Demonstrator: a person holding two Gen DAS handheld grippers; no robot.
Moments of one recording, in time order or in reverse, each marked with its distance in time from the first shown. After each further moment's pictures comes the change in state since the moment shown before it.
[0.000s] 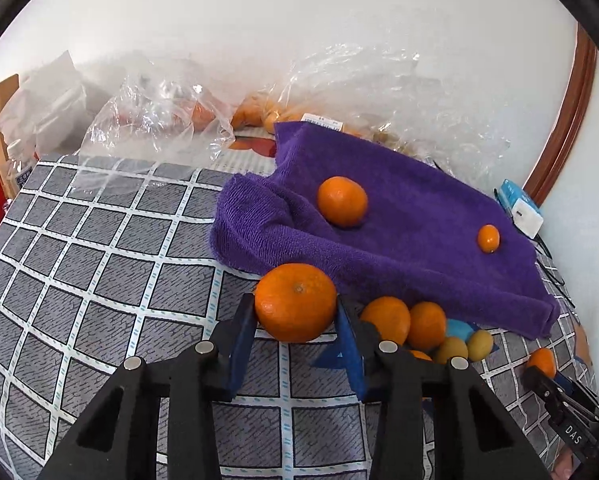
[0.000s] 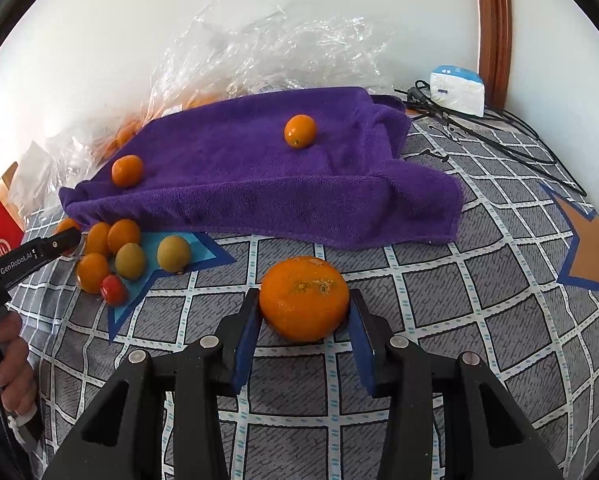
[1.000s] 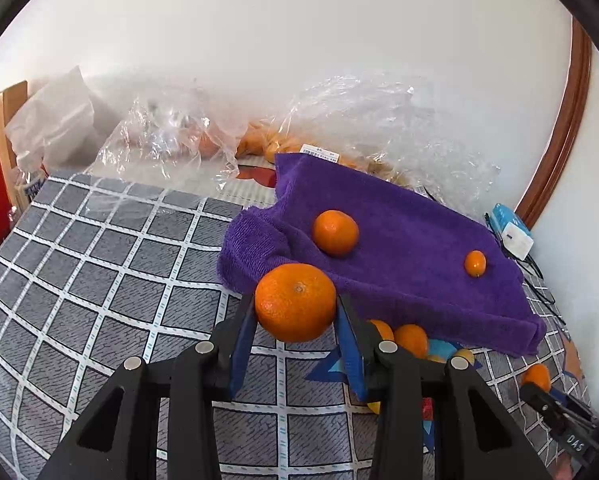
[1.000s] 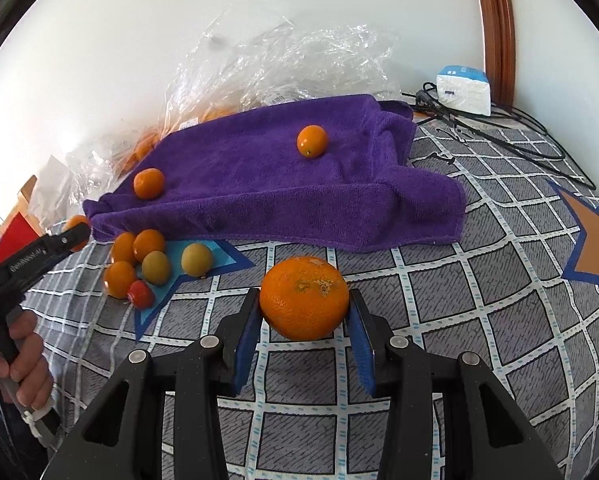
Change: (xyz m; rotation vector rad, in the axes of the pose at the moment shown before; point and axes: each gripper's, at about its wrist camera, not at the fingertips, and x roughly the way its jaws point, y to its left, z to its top) left arm -0.020 -0.006 0.011 -0.020 -0.073 -0.004; right arm -0.016 -0.004 0.003 0.031 -0.012 0.089
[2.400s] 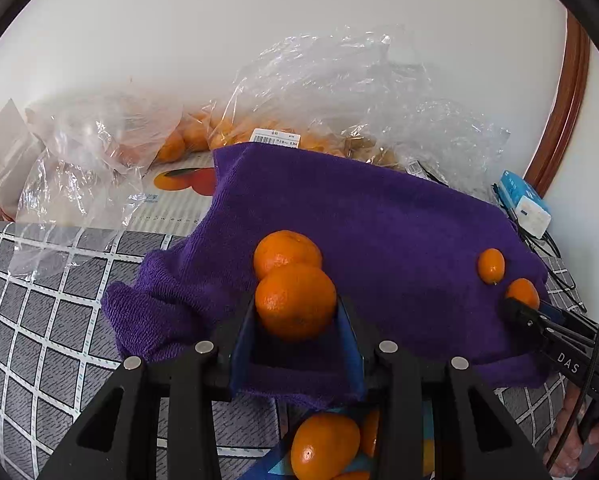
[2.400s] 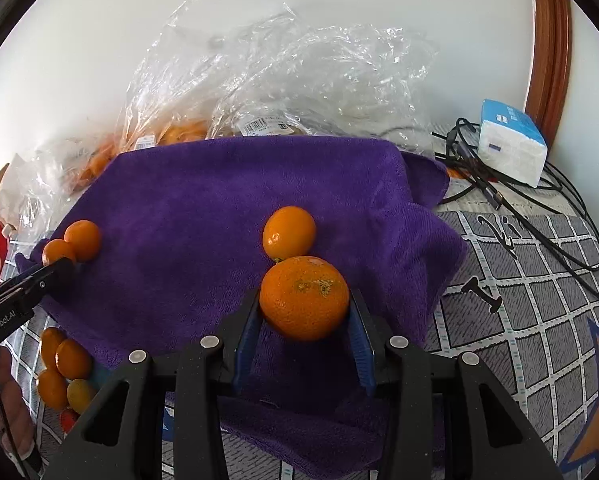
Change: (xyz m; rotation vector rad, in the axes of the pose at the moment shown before) left arm 0.078 -0.049 0.034 0.119 0.094 0.020; right arm 0.094 -0.002 0.102 -0.110 0.009 -0.064
